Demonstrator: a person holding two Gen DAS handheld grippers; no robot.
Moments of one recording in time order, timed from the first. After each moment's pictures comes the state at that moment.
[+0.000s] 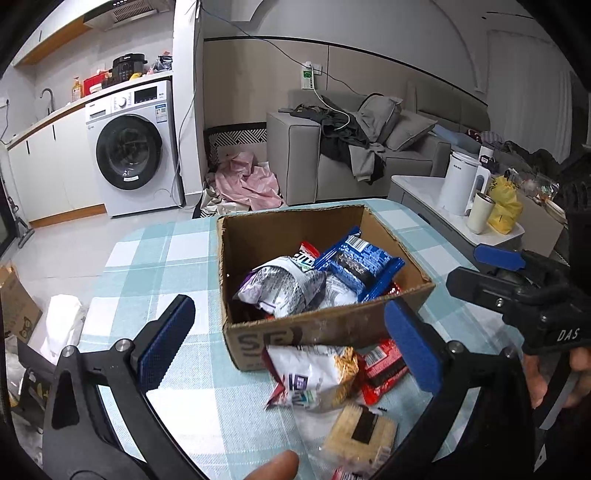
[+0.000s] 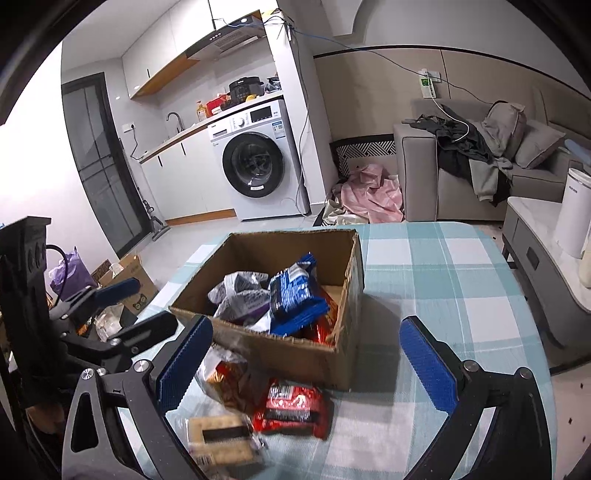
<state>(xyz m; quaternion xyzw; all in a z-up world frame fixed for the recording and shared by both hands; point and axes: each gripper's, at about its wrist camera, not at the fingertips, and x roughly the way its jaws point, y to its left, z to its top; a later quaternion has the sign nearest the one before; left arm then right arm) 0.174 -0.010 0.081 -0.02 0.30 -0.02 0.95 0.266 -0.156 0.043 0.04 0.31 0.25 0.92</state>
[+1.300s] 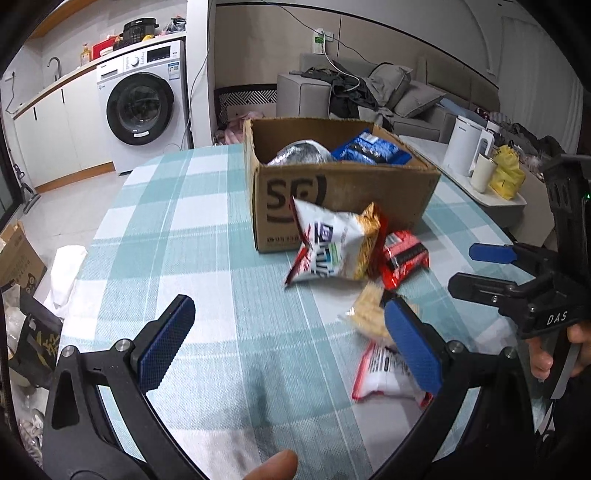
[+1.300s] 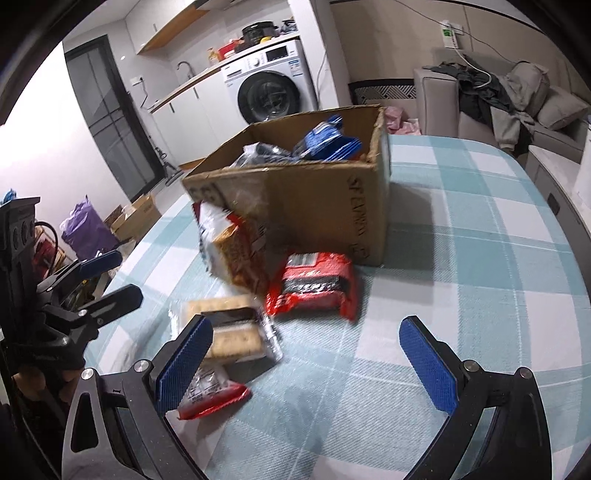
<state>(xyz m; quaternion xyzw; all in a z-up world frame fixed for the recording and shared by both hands) 0.091 0.010 0.009 -0.03 0.37 -0.01 0.93 0.217 -0.141 -0.042 0.01 0.41 0.29 0.86</state>
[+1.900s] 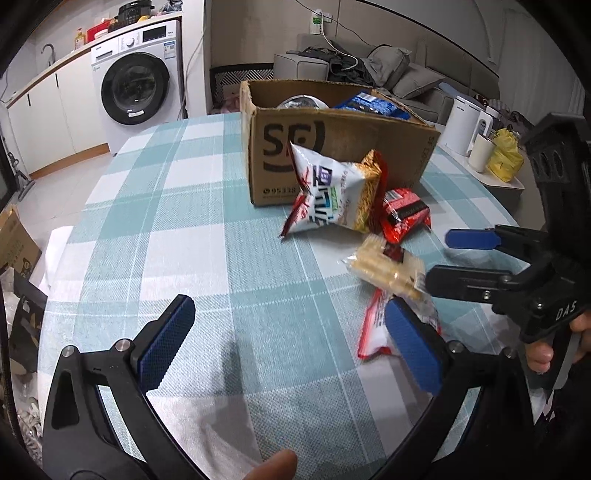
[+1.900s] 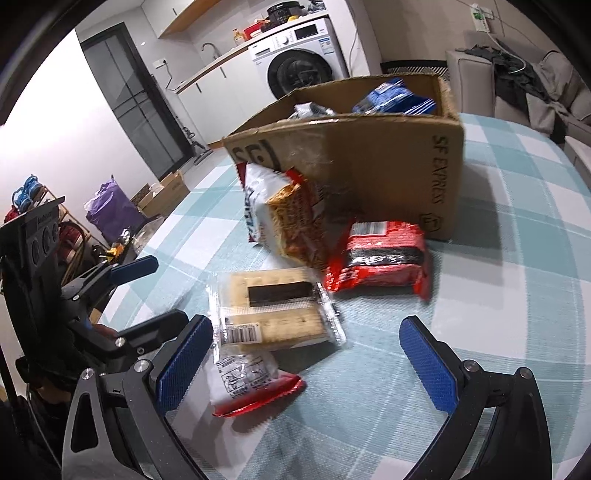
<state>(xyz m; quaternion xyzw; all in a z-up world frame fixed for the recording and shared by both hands) 0.079 0.012 -0.026 -0.04 0.40 -0.02 0.91 0.209 -0.103 -0.063 0.01 0.44 0.35 0.83</state>
